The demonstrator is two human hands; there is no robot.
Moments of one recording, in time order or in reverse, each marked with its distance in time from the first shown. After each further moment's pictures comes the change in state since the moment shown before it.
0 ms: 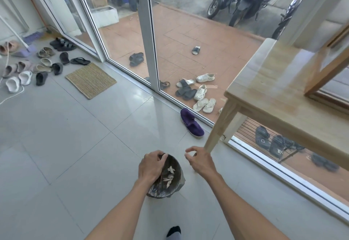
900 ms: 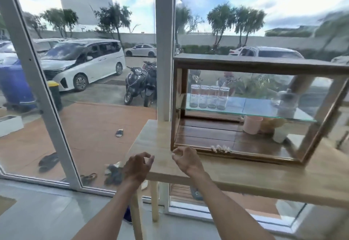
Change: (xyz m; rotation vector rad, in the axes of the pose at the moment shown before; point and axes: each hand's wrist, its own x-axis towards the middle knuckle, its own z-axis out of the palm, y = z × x) left_hand -0.054 0.355 -0.054 -0.007 0.138 0.707; right_hand -0.107 -0.017 -0.330 -0.027 0.654 -0.099
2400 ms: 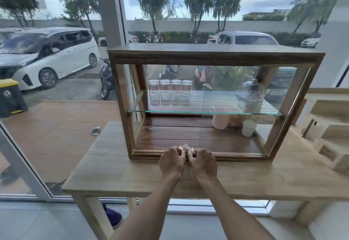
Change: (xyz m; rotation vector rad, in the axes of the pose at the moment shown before) left_hand 0.031 0.215 0.188 -0.110 0.002 -0.012; right_hand 0.041 0.160 -0.097 -0.249 0.400 0.265
